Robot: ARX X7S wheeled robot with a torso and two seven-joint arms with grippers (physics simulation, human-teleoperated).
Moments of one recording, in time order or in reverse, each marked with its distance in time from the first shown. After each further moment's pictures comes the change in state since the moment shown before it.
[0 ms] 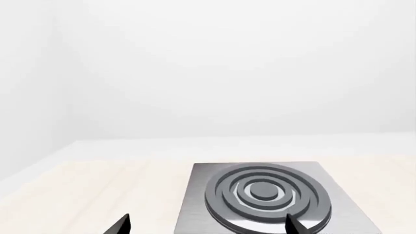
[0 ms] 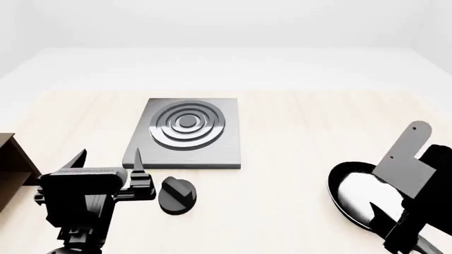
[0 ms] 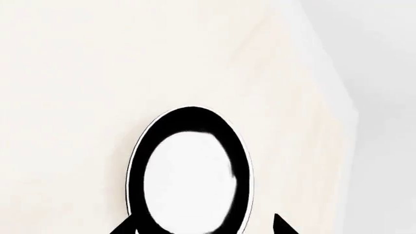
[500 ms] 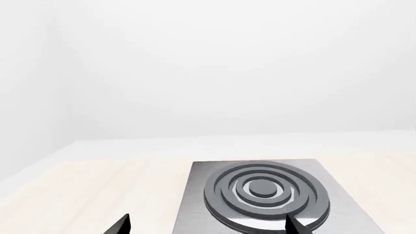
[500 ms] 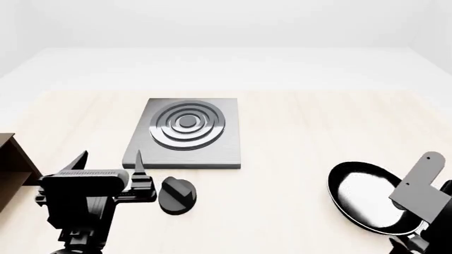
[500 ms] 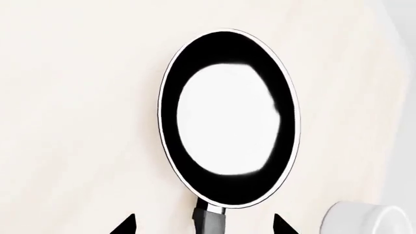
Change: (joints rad) left arm 0.010 -0.010 0.011 -0.003 -0.002 0.012 -0.006; right arm -0.184 0.122 0.052 0.081 0.151 -0.065 0.057
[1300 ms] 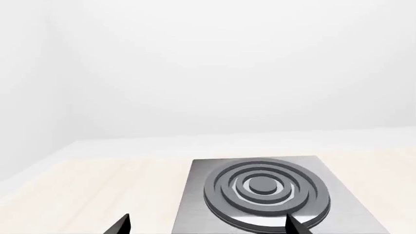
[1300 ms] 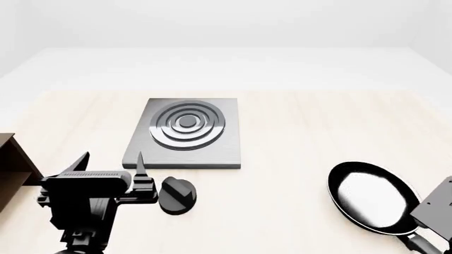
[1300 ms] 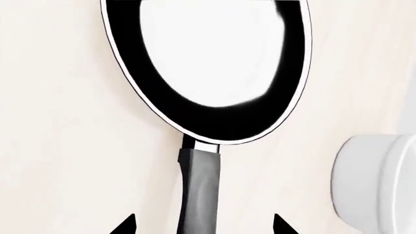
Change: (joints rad) left arm 0.004 -0.012 0.020 -0.013 0.001 0.016 -0.016; right arm -0.219 0.075 -0.024 0.195 -0.021 -0.168 0.090
